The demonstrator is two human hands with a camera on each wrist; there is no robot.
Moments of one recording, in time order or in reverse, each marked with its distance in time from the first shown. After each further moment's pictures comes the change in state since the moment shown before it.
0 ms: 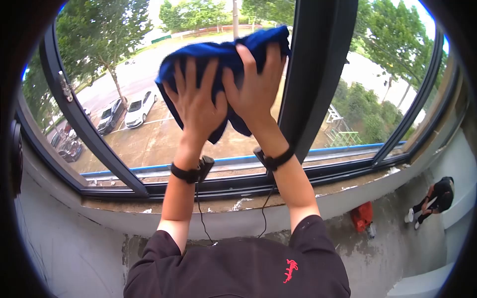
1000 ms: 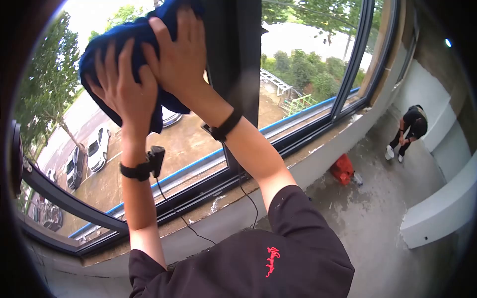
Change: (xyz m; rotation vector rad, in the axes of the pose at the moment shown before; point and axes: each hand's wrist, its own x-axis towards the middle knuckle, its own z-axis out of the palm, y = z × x) left_hand 0.073 0.020 0.022 -0.136 0.319 0.154; right_hand 0.056 0.032 0.009 -0.084 0.109 -0.069
